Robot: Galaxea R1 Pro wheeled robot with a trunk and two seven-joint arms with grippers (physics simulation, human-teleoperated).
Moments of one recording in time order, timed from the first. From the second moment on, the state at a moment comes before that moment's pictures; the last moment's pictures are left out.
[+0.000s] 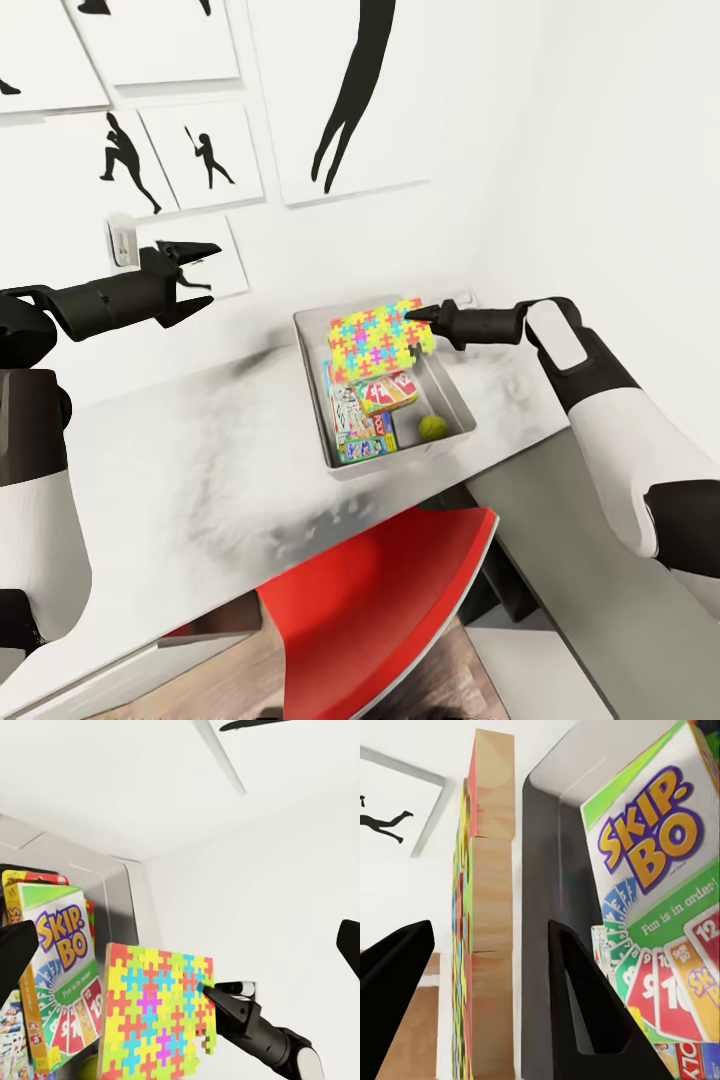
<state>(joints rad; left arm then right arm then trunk) -1.08 0.22 0.15 -1.61 1.90 0.95 0.79 -1.36 -0.14 0.19 -0.73 -0.97 1.05 0.29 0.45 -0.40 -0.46</state>
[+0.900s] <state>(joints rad) -1.08 0.22 0.15 -1.61 1.90 0.95 0.79 -1.35 -0.13 0.23 -0.73 -0.96 1.05 0.29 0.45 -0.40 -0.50</state>
